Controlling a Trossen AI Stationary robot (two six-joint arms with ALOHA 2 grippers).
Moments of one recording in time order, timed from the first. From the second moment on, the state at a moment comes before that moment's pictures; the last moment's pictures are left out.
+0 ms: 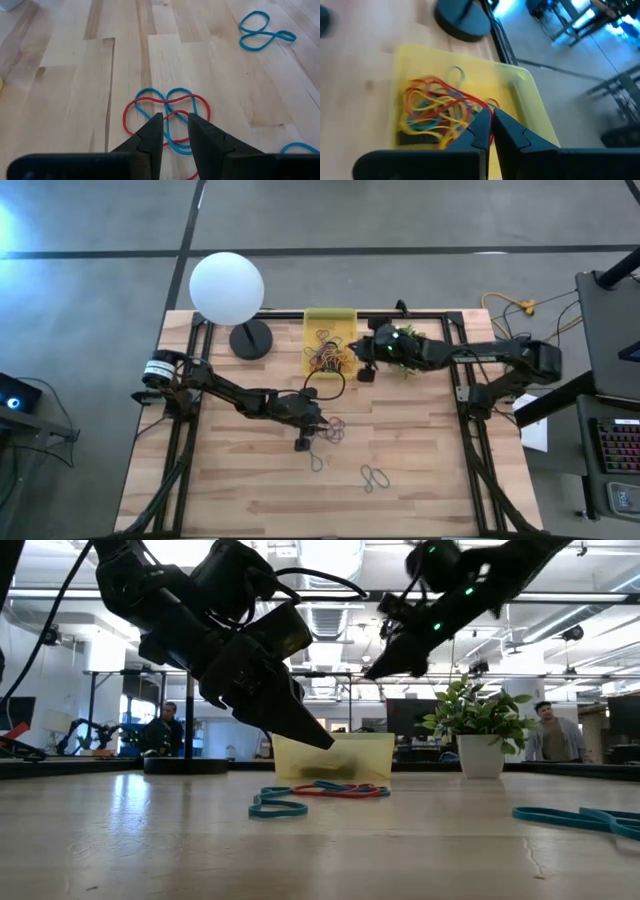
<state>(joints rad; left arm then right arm) -0.11 1.77 0.78 0.43 0.00 -0.02 -0.30 1.43 0.82 0.09 0.20 -0.42</state>
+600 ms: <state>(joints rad) -0.11 1.77 0.78 0.43 0.00 -0.02 -0.38 1.80 1.18 -0.08 0.02 -0.37</state>
